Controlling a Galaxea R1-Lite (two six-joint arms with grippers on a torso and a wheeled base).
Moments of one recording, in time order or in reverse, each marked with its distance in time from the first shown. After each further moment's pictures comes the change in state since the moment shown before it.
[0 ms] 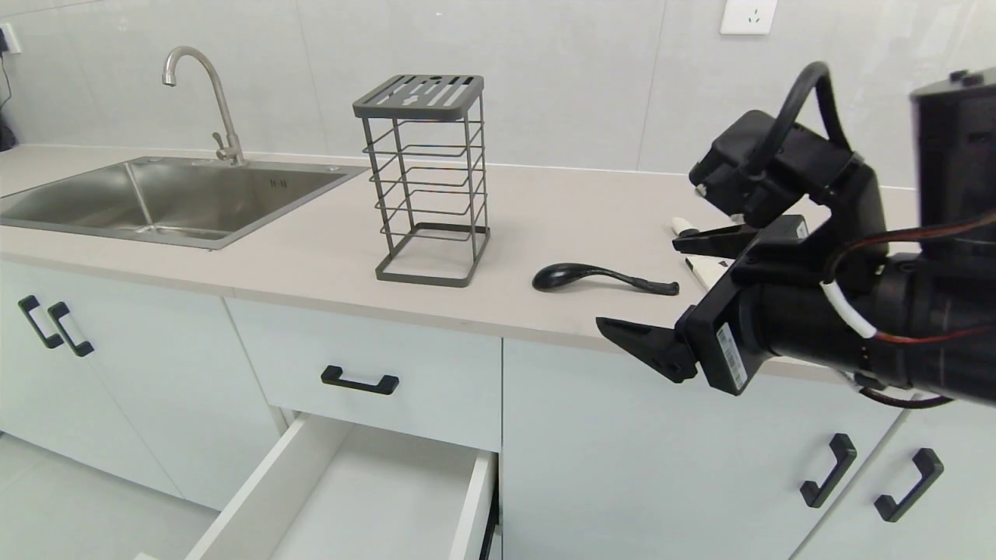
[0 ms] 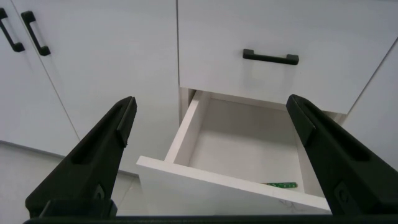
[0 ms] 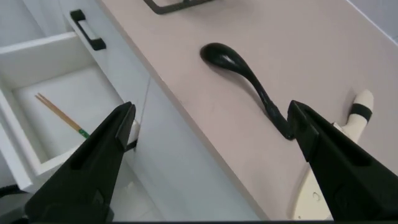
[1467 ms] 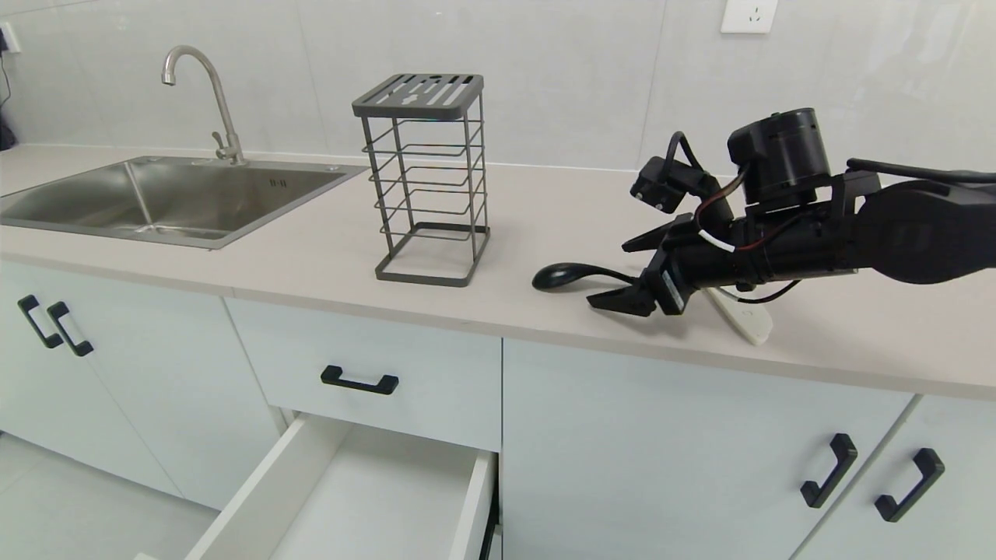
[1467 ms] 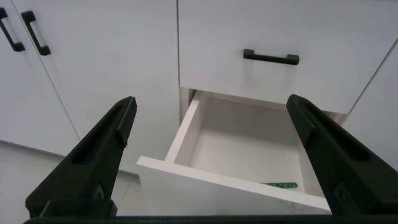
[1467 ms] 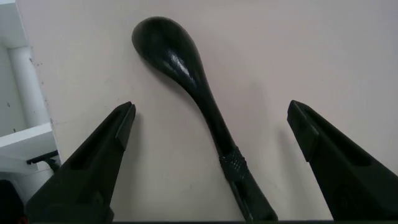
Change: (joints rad) left arm 0.000 0.000 0.000 0.000 0.000 0.001; right arm -0.429 0.374 -0.261 0.063 0.610 -0.233
